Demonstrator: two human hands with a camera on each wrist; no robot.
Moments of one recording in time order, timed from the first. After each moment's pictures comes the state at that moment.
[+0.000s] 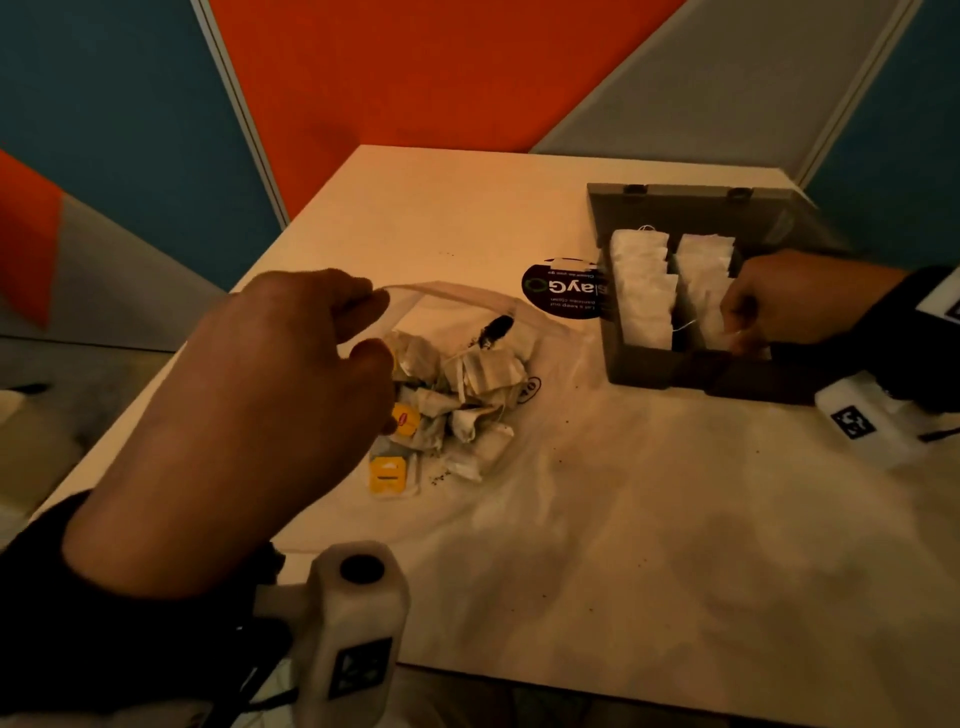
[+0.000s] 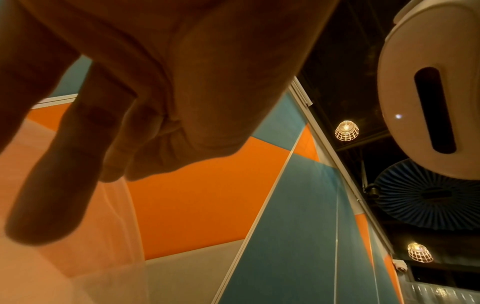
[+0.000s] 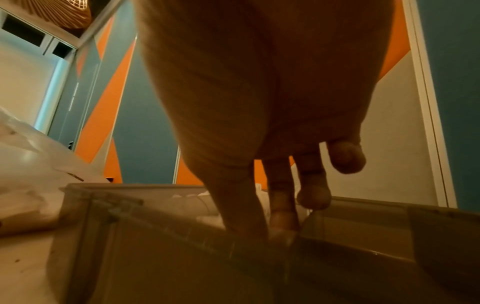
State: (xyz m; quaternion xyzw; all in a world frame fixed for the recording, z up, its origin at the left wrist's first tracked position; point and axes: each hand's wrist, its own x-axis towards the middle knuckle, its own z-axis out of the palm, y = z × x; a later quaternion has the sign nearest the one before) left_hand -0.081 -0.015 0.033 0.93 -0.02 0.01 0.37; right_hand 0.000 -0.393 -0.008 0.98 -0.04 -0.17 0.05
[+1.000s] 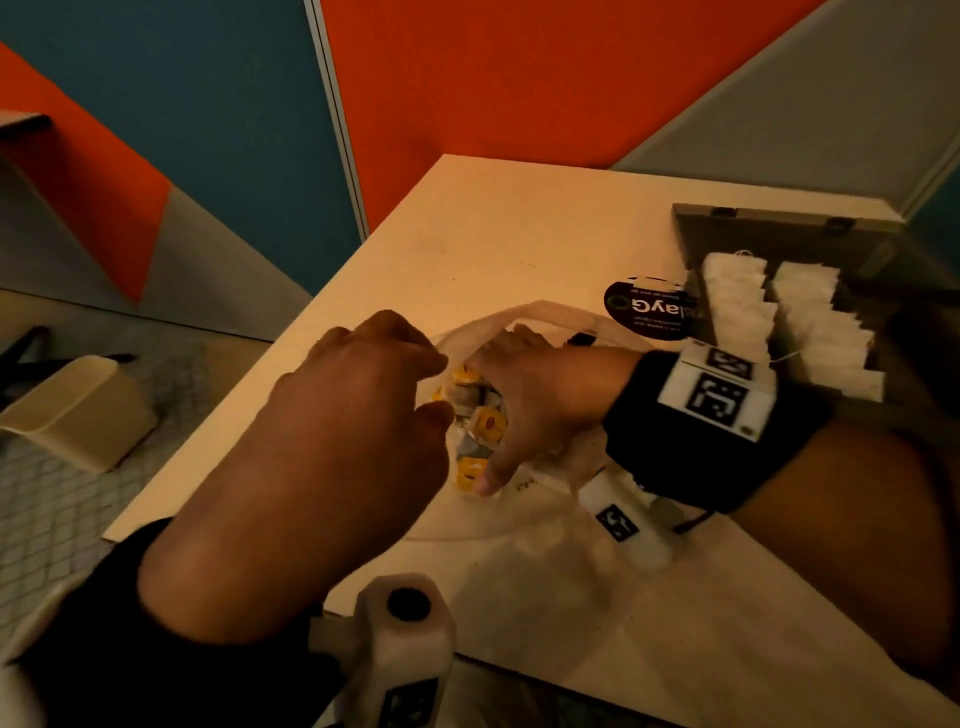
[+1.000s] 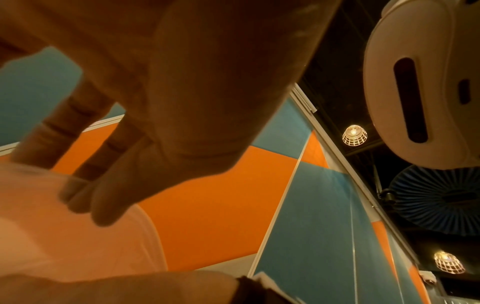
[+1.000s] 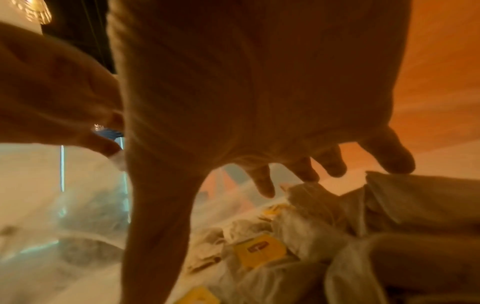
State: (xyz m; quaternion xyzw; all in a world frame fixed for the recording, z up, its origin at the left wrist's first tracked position) left_hand -0.099 0.020 0.034 0.98 -0.06 -0.03 0.19; right_hand 0.003 -0.133 -0.030 0.94 0.23 -0.24 -0.01
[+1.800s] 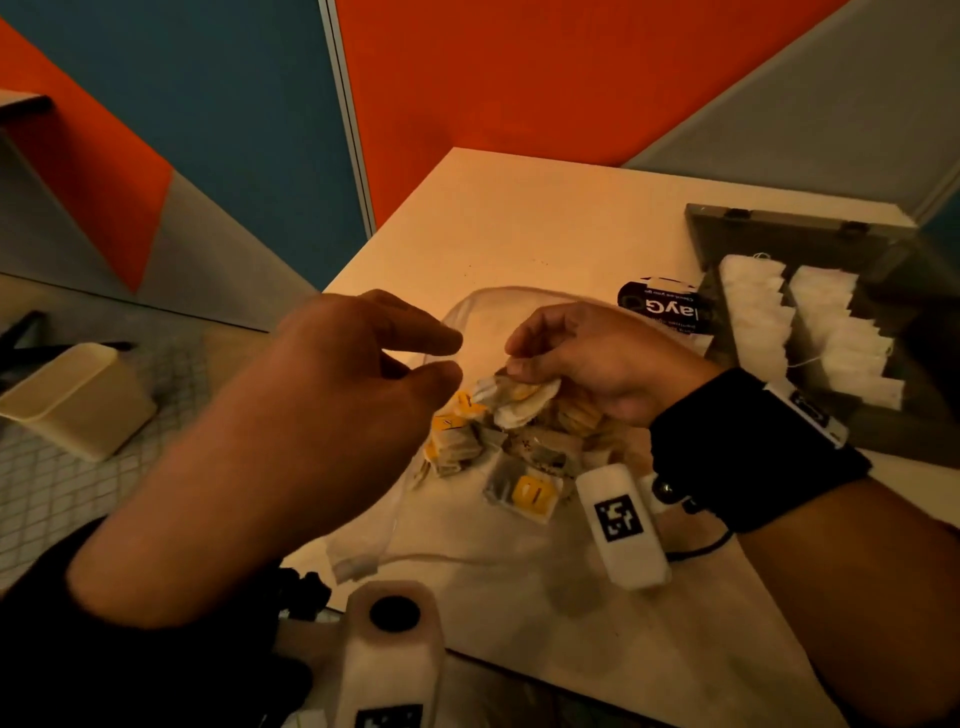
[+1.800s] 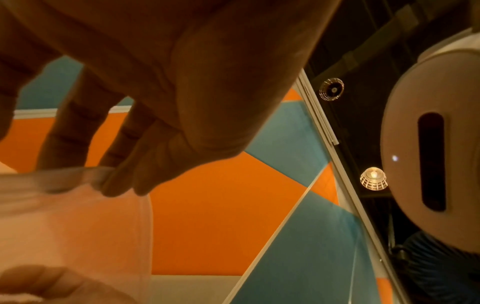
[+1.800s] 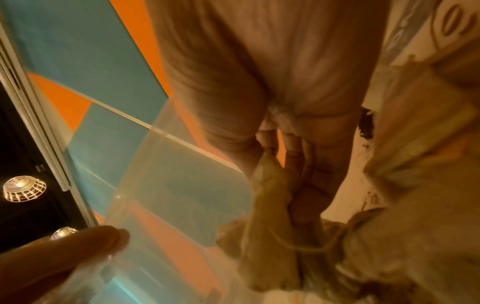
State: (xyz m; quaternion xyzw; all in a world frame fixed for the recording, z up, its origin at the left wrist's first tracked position) left_hand -0.092 0.041 0.041 0.90 -0.03 -0.04 0.44; right_hand 0.001 -0.149 -0.034 0.76 0.01 -0.19 -0.62
